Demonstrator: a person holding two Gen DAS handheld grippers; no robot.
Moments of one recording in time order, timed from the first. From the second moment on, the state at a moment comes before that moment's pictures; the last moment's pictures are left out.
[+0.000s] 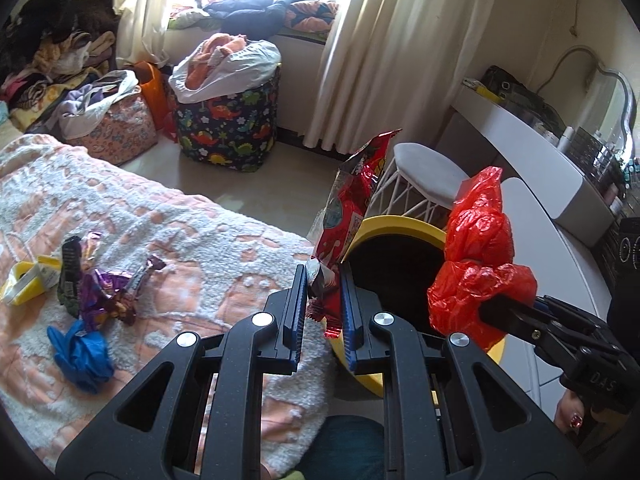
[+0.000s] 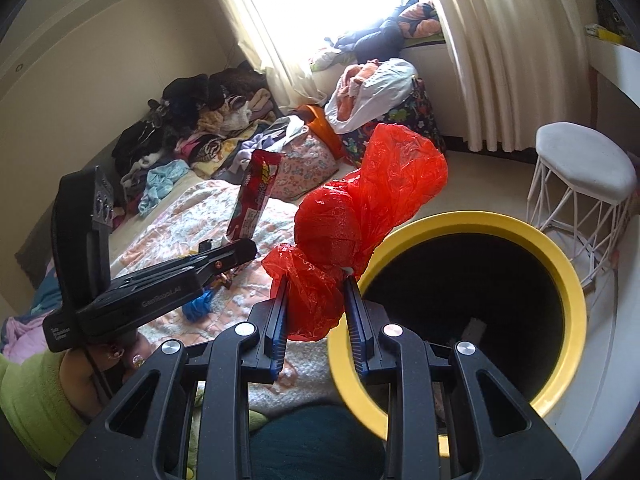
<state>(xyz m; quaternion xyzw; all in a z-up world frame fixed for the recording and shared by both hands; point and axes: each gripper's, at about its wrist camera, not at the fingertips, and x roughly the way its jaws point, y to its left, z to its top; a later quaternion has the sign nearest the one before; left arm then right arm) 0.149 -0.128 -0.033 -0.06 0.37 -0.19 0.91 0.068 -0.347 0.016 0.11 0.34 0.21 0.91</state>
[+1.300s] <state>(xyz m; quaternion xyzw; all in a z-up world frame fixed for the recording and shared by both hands) 0.187 -0.243 -0.068 0.00 0.44 -0.28 0.86 0.087 -0.428 -0.045 0.16 0.40 0.09 0.90</state>
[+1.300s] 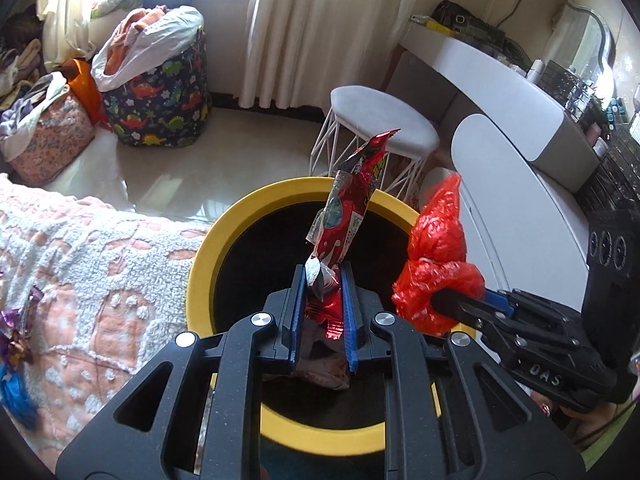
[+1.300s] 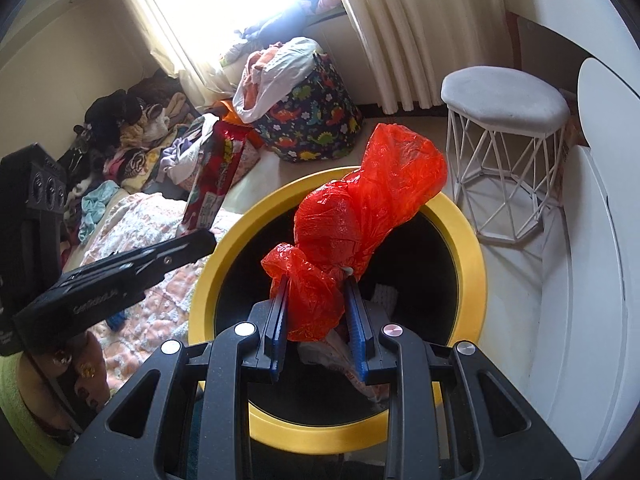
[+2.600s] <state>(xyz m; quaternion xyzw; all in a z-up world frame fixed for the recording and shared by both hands) 0.158 -0.151 -0.046 -0.03 0.37 -0.17 0.91 0.077 -0.402 -0.021 0.12 0.34 0.09 0.93</state>
